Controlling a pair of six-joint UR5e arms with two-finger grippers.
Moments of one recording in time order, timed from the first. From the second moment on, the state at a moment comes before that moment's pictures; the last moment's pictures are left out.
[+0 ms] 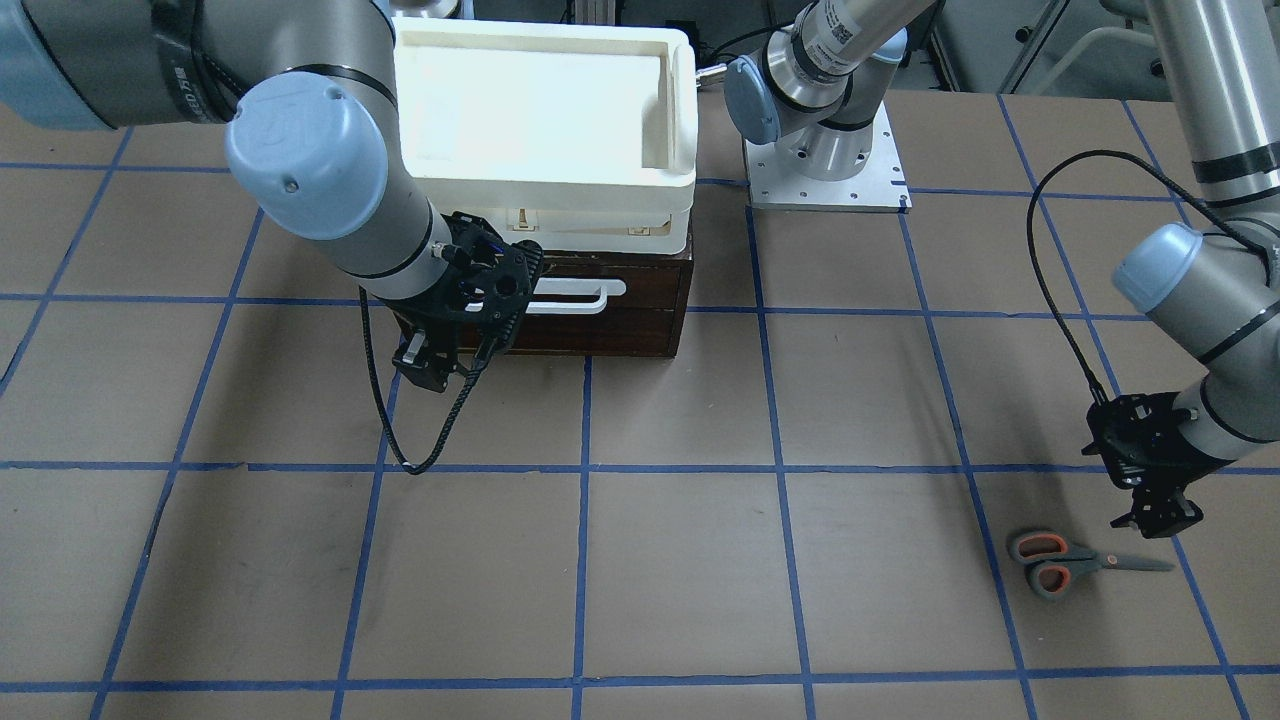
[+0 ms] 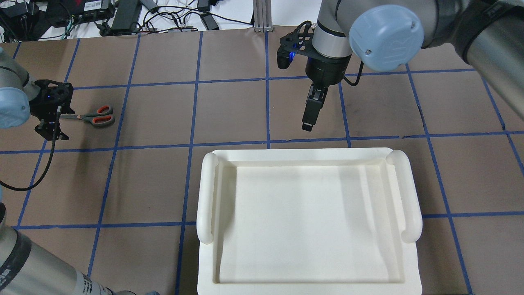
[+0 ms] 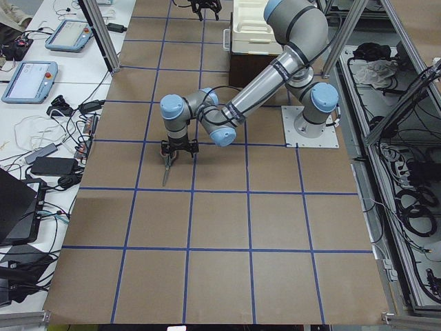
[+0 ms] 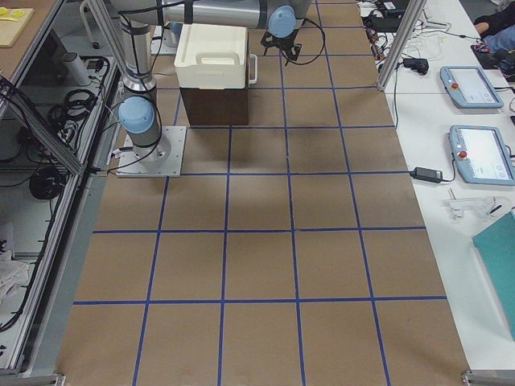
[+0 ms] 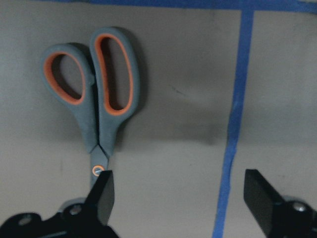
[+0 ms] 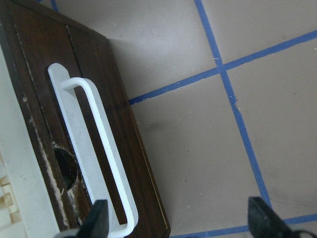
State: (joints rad) left arm -1.02 -2.07 -1.67 -0.93 1.60 2.07; right arm 1.75 -1.30 1.48 -1.51 -1.39 -1.12
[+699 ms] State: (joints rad) left arm -1.03 -2.19 -1.61 -0.85 1.52 2.21; right arm 1.81 -1.17 1.39 -1.41 -1.42 -1.36
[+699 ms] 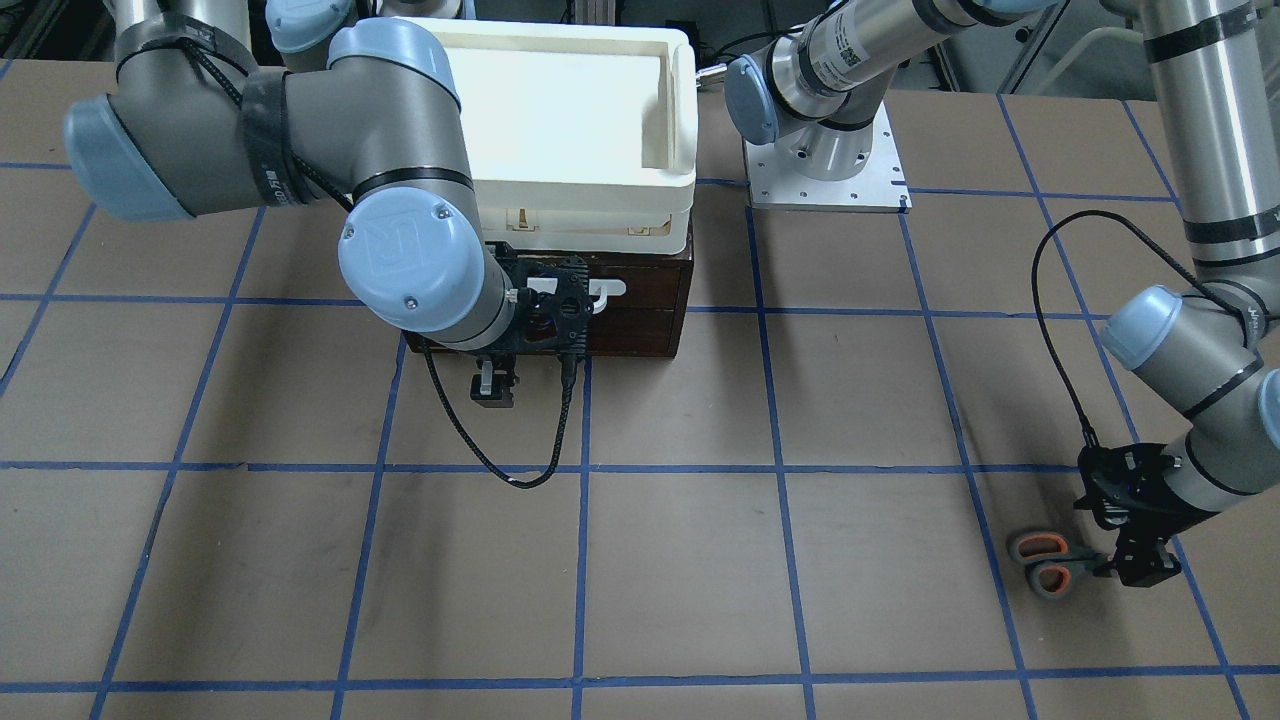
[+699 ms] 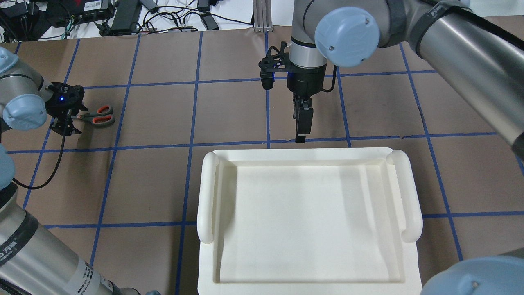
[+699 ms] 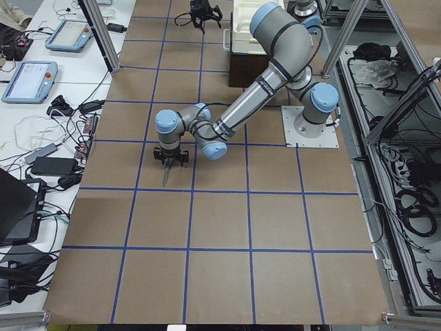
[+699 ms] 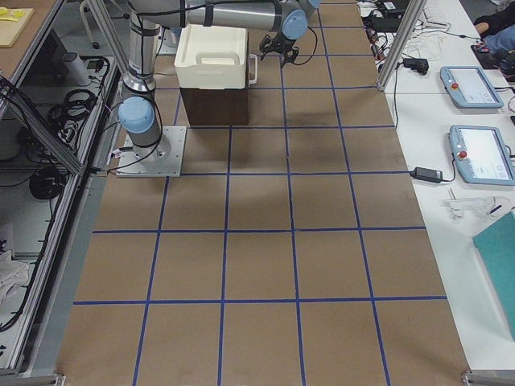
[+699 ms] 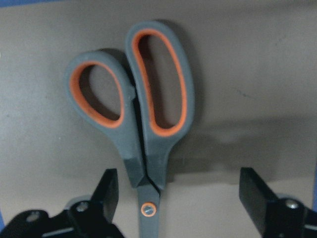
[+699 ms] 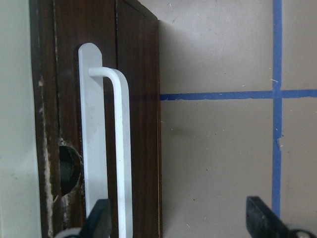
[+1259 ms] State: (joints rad) left arm -1.03 -2.22 -1.59 -0.86 1.48 2.23; right arm 1.83 -1.12 1.39 -1.36 -1.43 -1.39
